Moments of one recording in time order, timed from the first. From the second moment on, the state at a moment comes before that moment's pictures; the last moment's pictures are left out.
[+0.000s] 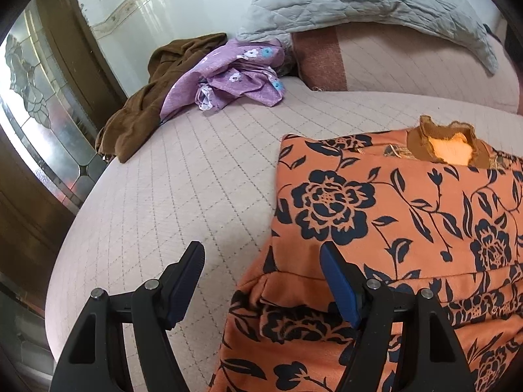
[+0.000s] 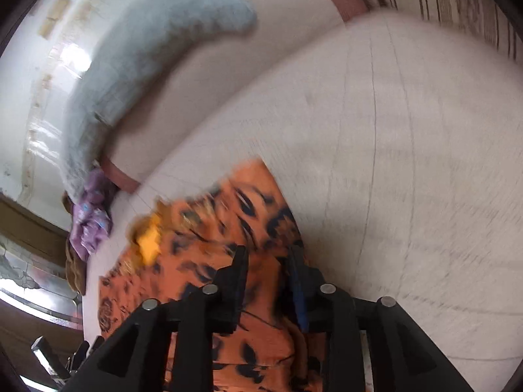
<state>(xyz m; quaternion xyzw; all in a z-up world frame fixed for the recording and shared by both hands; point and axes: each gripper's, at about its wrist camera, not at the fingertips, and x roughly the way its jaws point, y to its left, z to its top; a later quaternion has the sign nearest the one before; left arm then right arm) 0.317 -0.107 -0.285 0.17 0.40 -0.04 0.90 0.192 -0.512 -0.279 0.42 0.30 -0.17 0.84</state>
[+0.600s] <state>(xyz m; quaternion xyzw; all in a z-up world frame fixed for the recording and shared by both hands) 0.327 -0.107 -0.300 0.17 0.43 -0.05 0.89 0.231 -0.460 -0.305 0.32 0.40 -0.15 0.85</state>
